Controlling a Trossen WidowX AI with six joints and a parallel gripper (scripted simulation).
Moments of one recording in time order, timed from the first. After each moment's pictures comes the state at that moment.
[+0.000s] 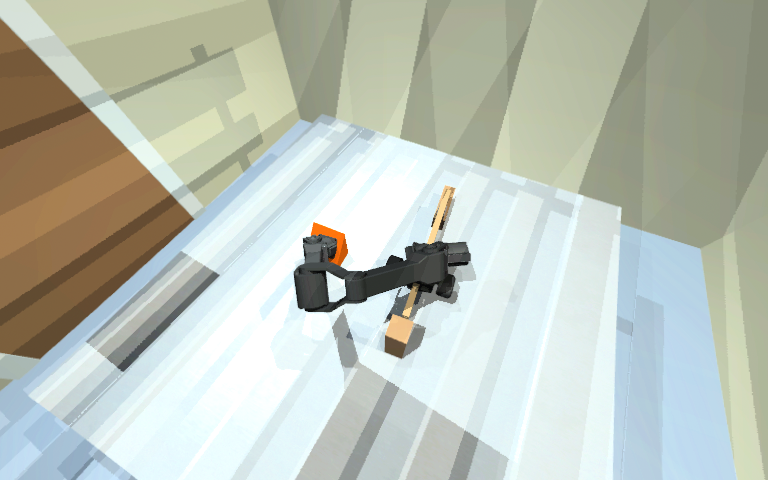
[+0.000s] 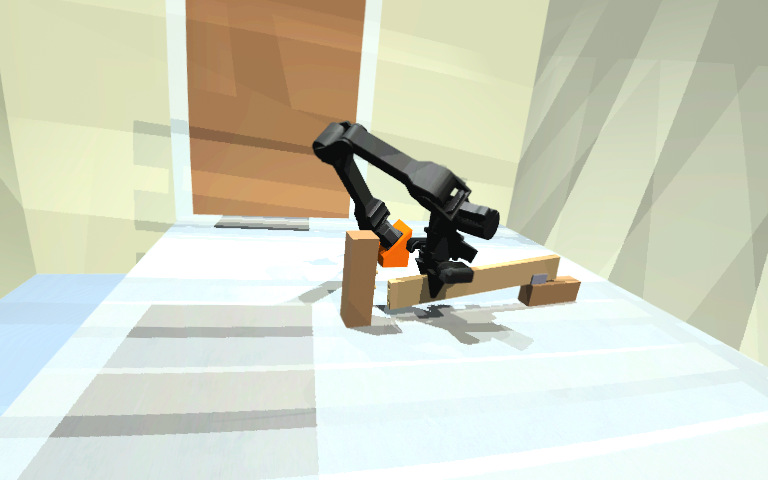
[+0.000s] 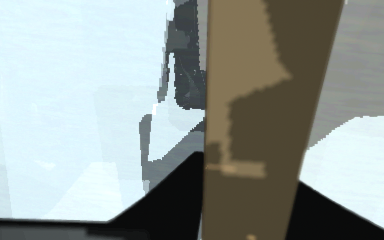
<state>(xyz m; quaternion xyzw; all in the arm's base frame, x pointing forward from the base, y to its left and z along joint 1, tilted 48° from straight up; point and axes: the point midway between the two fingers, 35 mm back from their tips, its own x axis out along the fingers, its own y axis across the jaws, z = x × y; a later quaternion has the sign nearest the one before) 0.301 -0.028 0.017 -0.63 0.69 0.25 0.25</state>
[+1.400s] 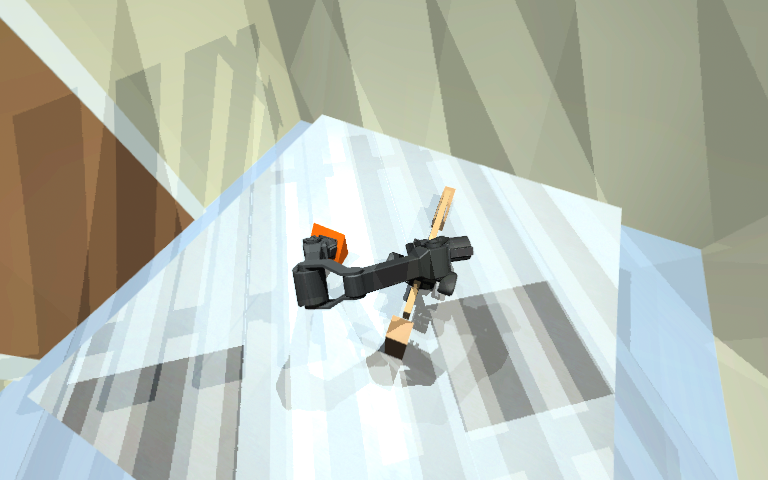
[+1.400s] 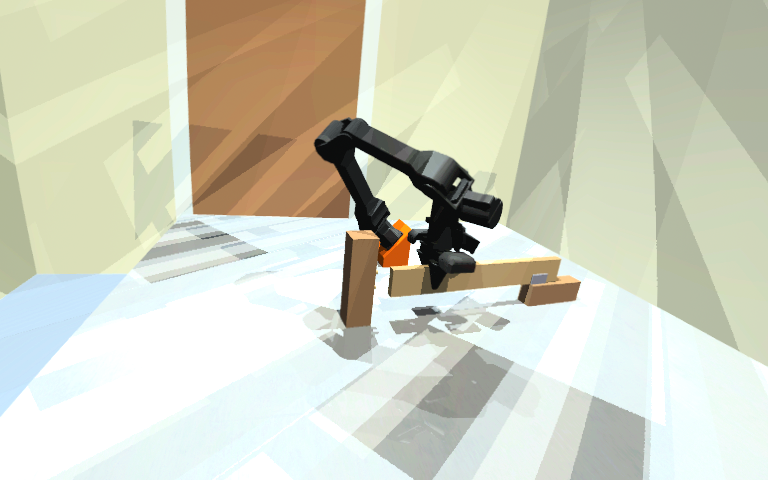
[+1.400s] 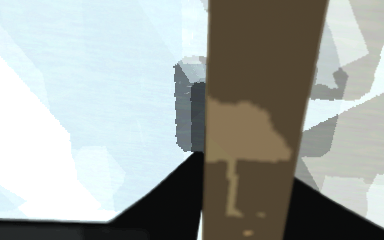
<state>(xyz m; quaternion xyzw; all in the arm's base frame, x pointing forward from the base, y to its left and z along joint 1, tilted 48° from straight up) 0.303 -0.013 0.030 -0.63 0.69 0.25 0.25</state>
